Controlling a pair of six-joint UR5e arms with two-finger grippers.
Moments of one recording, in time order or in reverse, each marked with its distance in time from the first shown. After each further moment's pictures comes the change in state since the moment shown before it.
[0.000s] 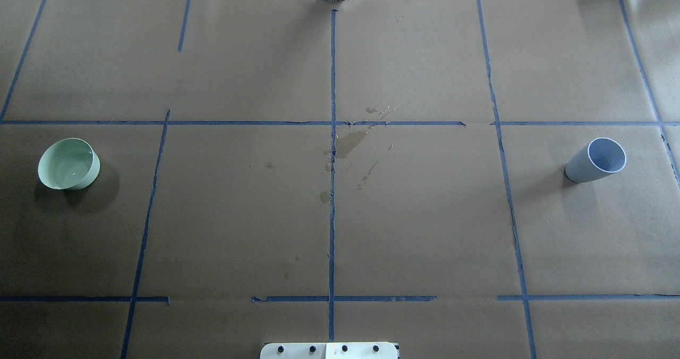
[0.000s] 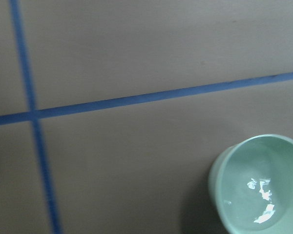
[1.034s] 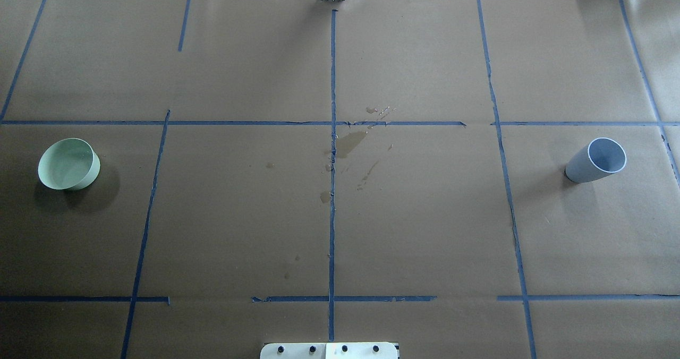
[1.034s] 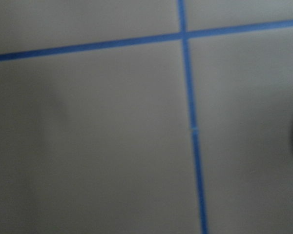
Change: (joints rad) left arm -0.170 0.061 -0.141 0.470 0.174 0.294; right arm 0.000 0.011 -0.006 -0.003 0.003 -0.002
